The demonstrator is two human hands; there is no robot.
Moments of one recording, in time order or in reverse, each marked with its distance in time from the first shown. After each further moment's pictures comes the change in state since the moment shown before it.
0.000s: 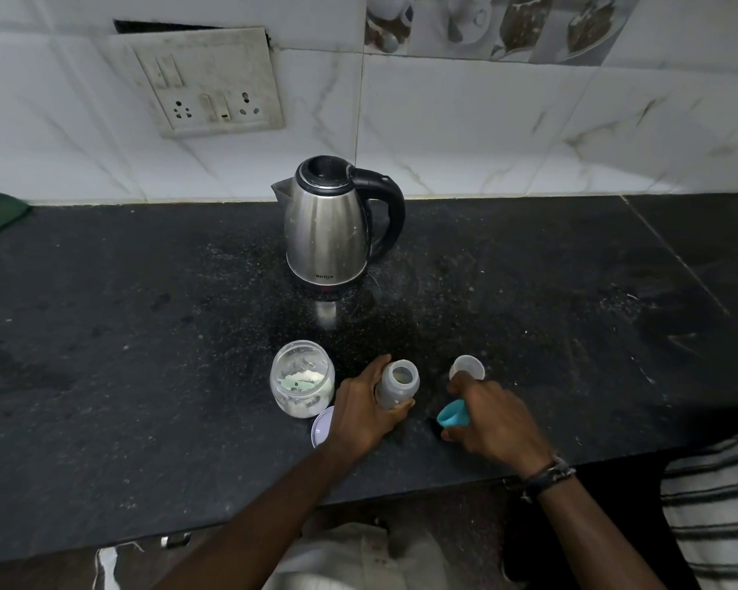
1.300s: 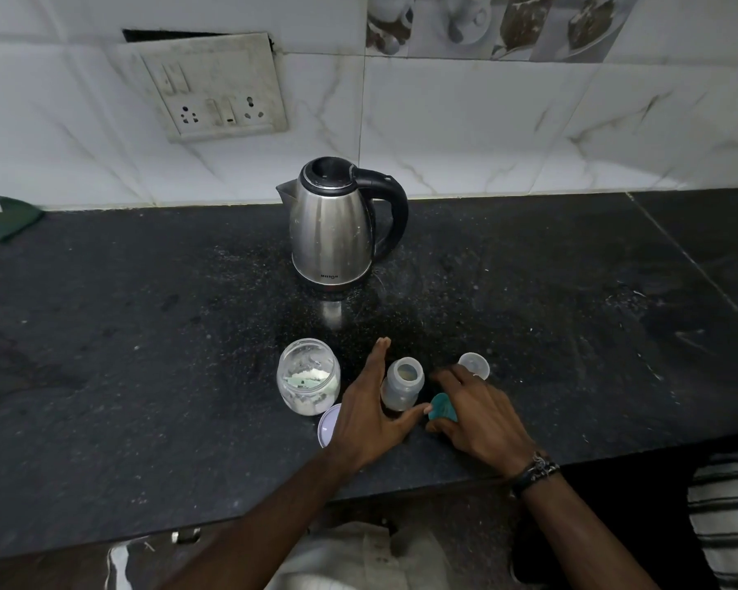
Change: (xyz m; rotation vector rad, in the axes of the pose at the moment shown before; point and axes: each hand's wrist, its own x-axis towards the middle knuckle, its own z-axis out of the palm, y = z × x) left_hand -0.017 0.026 -0.013 -0.026 -0.020 0.090; right_hand 0.010 -0.005 0.023 -0.025 0.176 -0.208
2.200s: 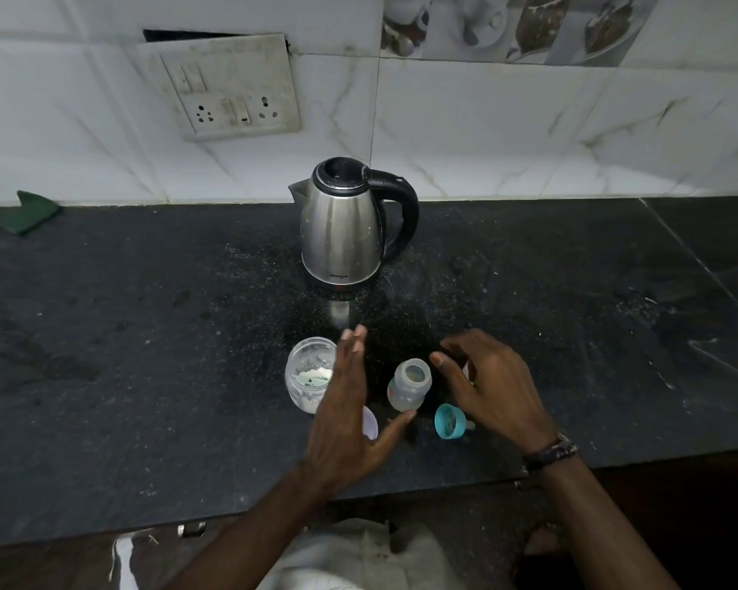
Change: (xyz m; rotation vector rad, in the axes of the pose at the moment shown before) left_hand -0.020 0.010 -0.038 0.164 0.201 0.413; right_hand 0.017 -0.005 -0.036 0.237 0.348 -0.079
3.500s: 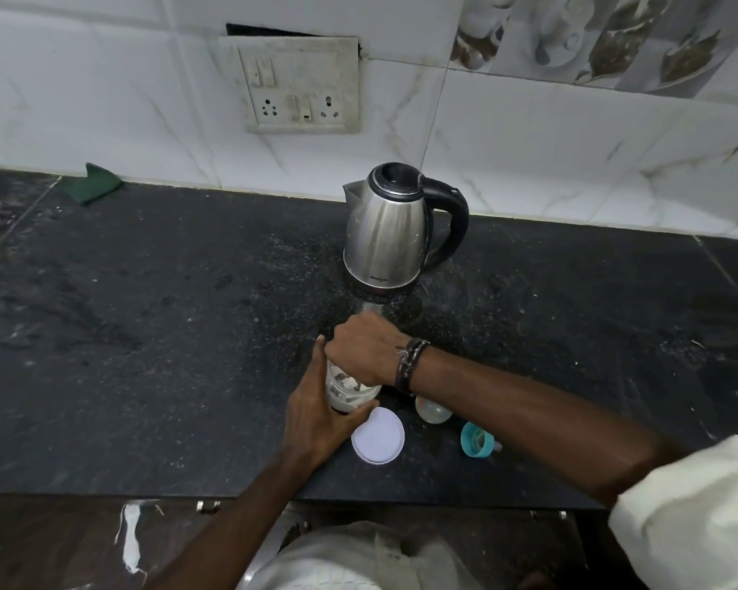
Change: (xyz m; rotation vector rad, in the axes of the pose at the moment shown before) left_hand -0.020 -0.060 -0.041 -0.093 0.027 -0.633; right_hand 0.104 -0.156 0.067 -0.743 -0.554 -0.818
